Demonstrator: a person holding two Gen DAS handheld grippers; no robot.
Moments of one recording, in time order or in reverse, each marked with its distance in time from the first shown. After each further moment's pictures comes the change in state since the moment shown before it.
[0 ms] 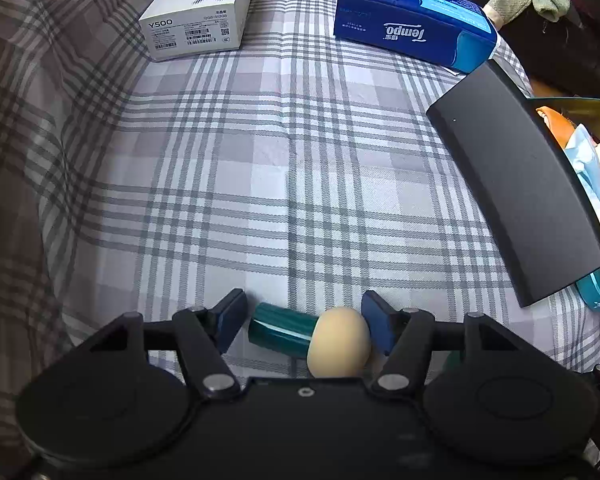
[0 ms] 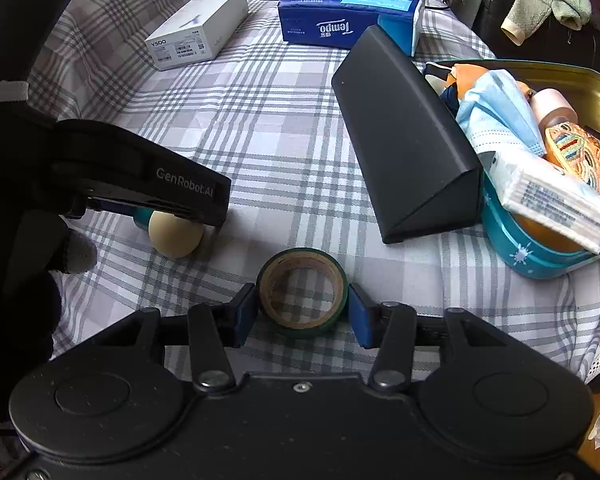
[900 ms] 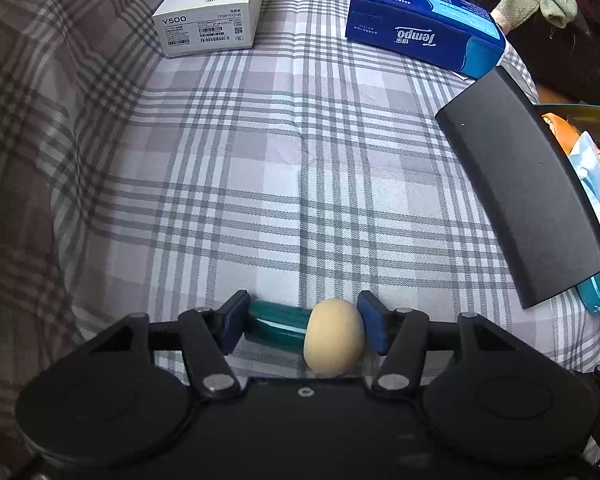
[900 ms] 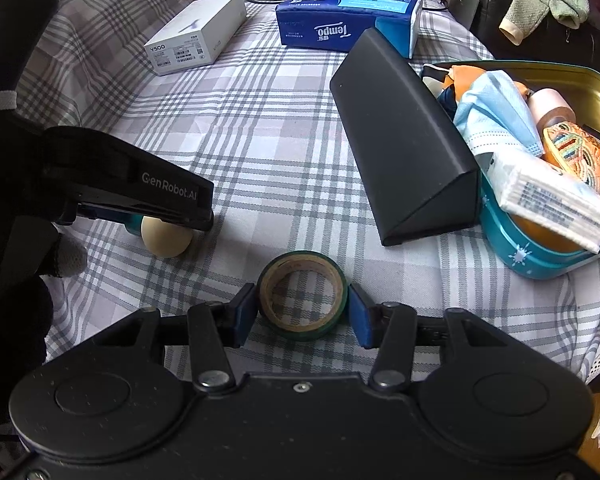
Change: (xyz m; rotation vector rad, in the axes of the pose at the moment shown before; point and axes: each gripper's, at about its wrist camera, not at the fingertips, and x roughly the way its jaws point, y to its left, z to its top) left arm -0.004 0.006 -0.003 -0.028 0.005 0.005; right arm -0.003 -0.002 0.002 0.017 -0.012 0.007
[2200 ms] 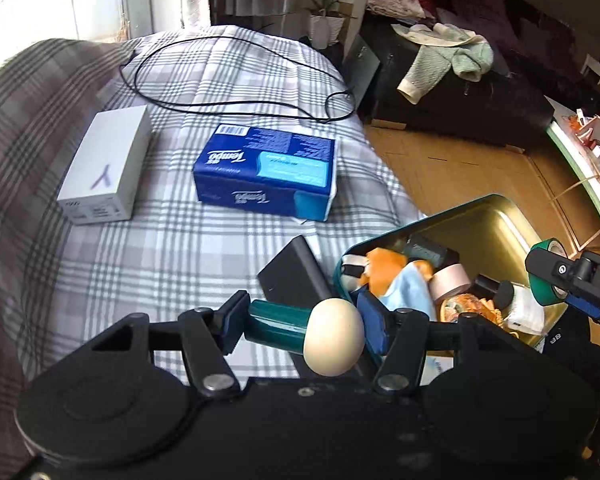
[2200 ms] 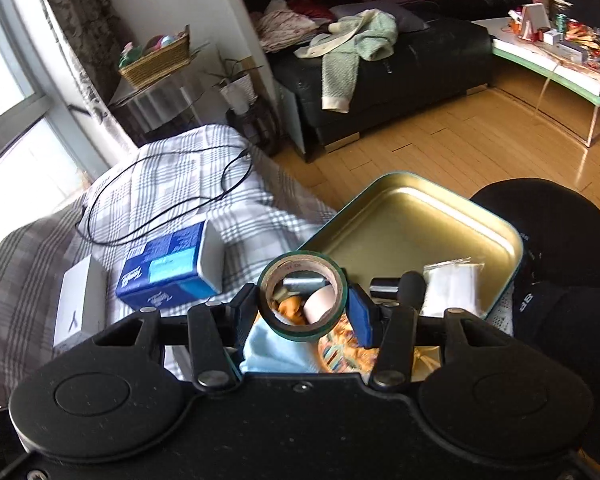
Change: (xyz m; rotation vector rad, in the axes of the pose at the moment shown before) left arm -0.099 -0.132 0.077 0.119 -0.208 -0.140; right arm -0.109 -0.163 0.098 0.562 -0.336 -0.204
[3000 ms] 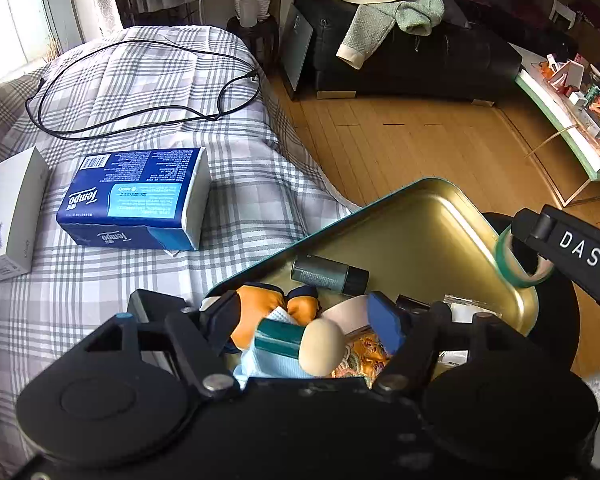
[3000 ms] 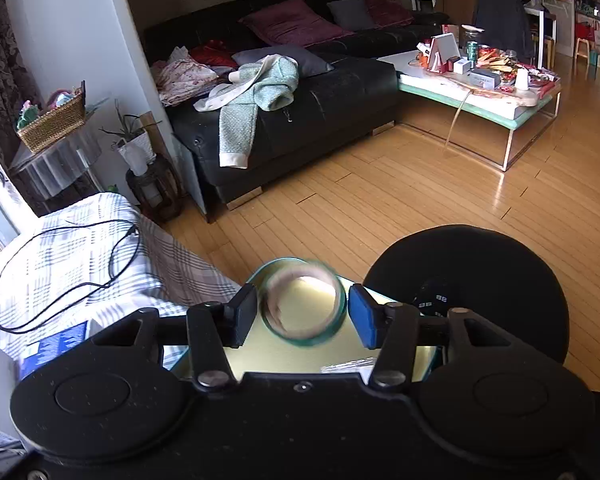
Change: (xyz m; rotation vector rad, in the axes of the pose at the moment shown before) left arm 0.074 -0.126 0.040 0.135 0.090 -0.036; right arm 0.037 -0.035 0.034 0.060 -0.130 -0.241
